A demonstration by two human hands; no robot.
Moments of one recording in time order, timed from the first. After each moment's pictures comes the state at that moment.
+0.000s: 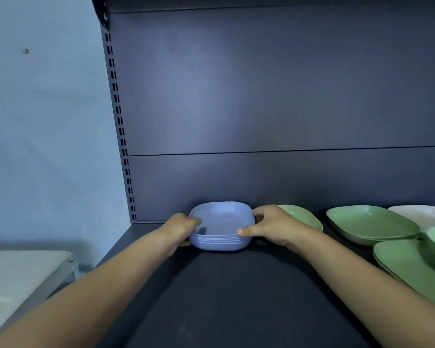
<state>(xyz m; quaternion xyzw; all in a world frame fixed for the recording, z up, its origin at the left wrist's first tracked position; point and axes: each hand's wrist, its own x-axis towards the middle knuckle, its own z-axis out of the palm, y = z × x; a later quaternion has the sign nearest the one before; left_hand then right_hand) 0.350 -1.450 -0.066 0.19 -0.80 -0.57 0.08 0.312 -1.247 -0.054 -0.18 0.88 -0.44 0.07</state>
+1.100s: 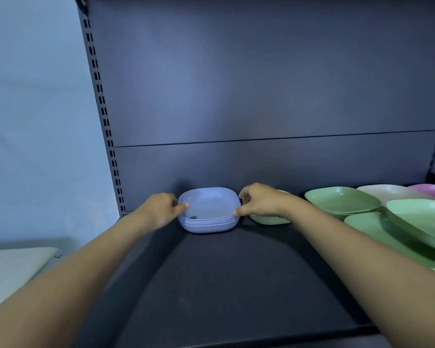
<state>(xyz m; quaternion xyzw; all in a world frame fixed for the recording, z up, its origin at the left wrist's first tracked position) 0.368 -1.479 -0.047 0.05 -0.98 -0.17 0.09 0.327 -1.246 -0.029 -0.22 0.95 -0.21 0.01</state>
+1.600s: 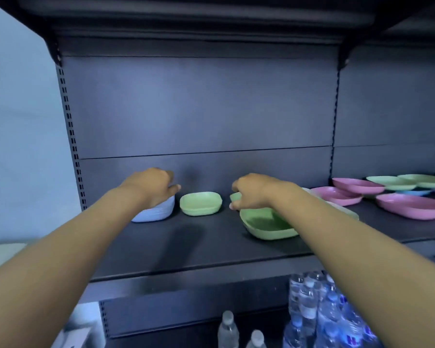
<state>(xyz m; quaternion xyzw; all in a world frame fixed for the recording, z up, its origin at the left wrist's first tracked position) 0.485 -1.294 0.028 0.02 -0.98 0.06 0.18 0.446 -1.069 0.020 -0.24 0.96 0.05 -0.09</state>
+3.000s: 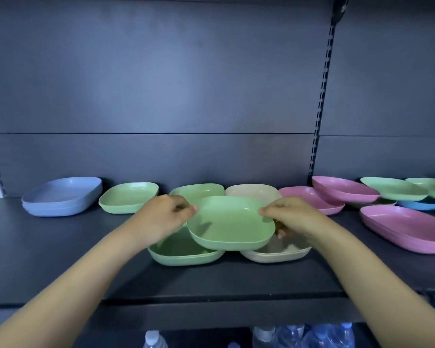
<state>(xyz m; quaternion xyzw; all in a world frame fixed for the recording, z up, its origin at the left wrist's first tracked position) 0.393 -1.080 -0.046 0.00 -0.95 -0.25 0.17 0.332 -0.844 -0.049 -0.10 0.84 -0.53 0.05</state>
